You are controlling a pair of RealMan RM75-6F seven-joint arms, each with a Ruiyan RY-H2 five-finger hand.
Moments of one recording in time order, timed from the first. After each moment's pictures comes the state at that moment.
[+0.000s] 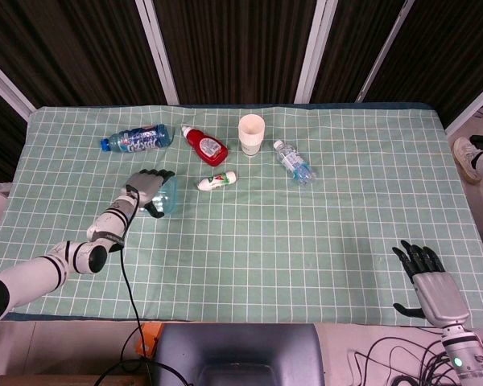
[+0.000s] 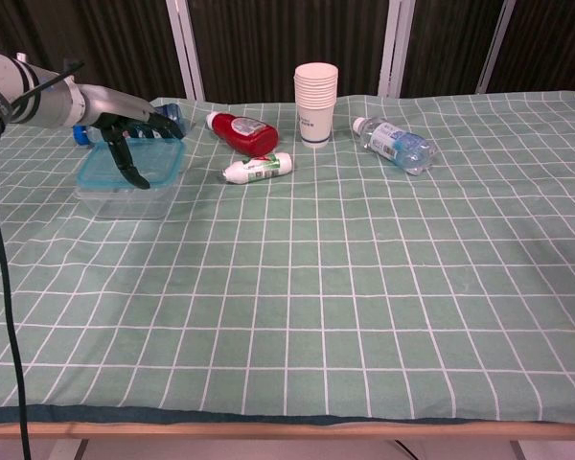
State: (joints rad) left arm -1.28 -1.39 0.10 -1.14 0.52 0.43 0.18; right arm 0.12 -1.11 -0.03 -1.65 -1.50 1.31 -0.16
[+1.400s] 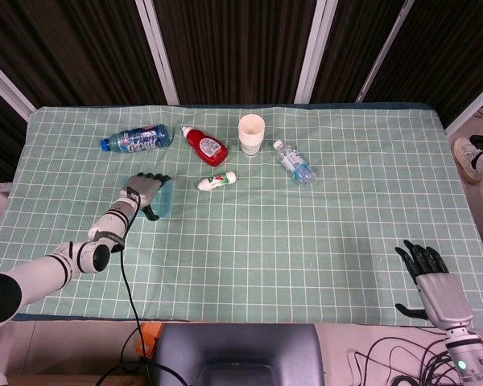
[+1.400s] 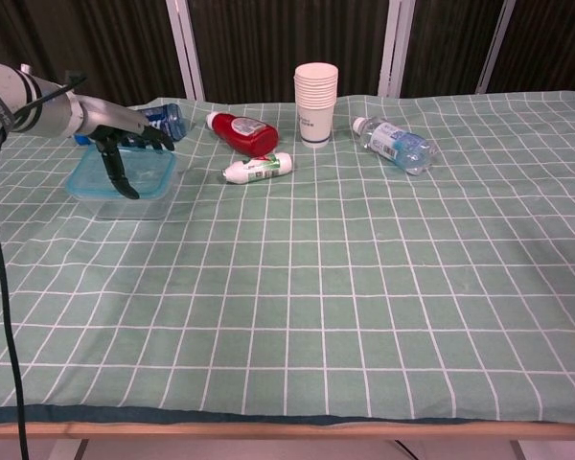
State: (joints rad) left arm -1.31 -1.42 0.17 -1.11 0.42 0.42 0.27; right arm 0.10 -1.10 -0.03 -1.65 -1.51 1.34 -0.14
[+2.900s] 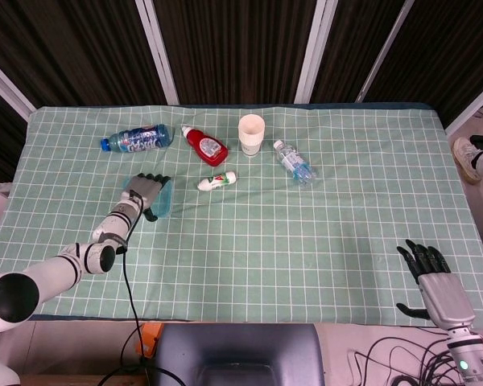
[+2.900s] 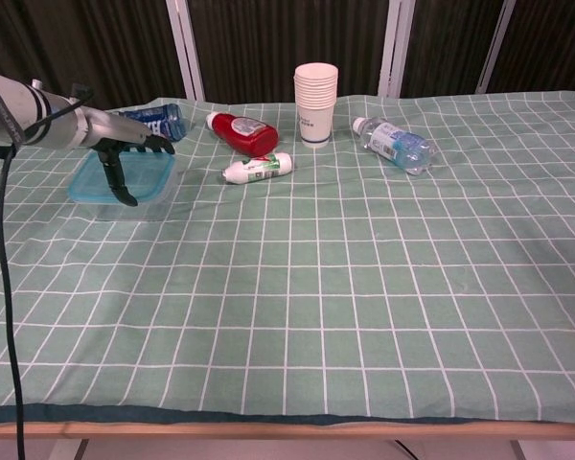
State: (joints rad) left arm -1.33 -1.48 0.25 -1.05 0.35 0.43 0.34; right arm 0.10 -1.09 -0.03 -1.65 -1.52 1.34 -0.13
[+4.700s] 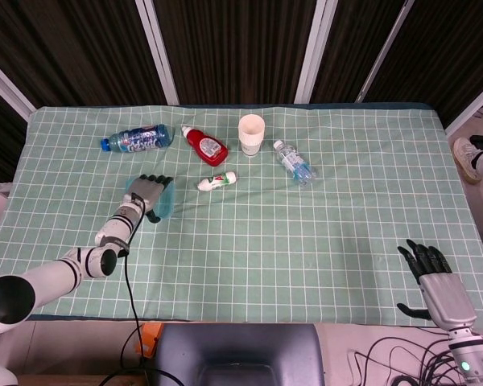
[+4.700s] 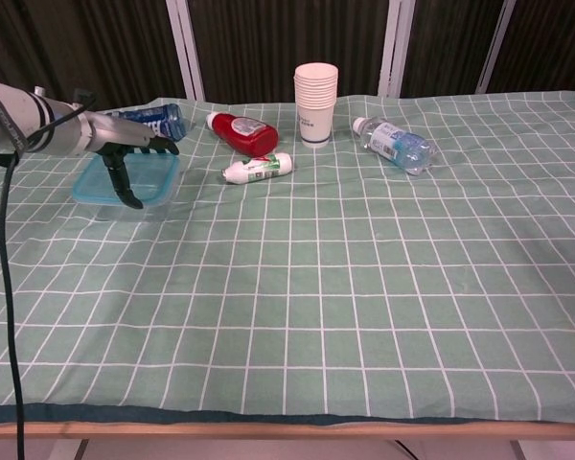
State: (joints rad) left arm -1.30 -1.49 0.18 -1.06 0.37 0.45 0.37; right arm 0.10 -1.09 -0.03 -1.65 -1.53 1.35 -0.11
